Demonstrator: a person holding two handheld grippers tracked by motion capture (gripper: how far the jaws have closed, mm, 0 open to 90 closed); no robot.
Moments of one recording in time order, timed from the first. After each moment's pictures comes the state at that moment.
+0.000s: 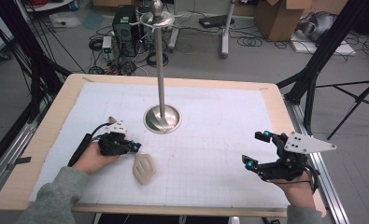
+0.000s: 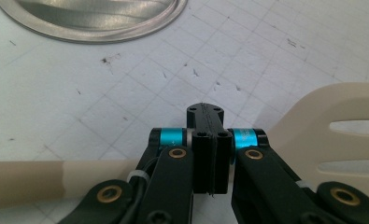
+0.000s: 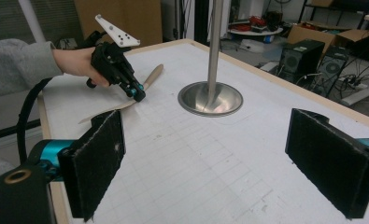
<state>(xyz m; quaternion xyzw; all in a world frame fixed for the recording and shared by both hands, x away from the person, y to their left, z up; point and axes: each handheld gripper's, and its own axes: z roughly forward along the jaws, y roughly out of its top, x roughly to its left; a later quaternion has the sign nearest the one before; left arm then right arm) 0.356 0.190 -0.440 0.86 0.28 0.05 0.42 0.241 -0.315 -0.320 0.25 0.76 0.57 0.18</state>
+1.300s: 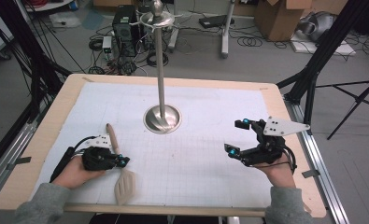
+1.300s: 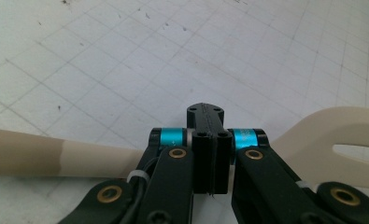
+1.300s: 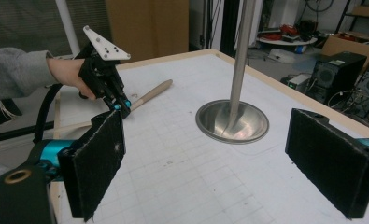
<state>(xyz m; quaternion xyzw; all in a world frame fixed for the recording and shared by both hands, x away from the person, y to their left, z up) 0.311 0.226 -0.442 0.86 0.26 0.02 0.43 0.284 -0.278 -0.318 0.20 0.77 0.59 0.14</state>
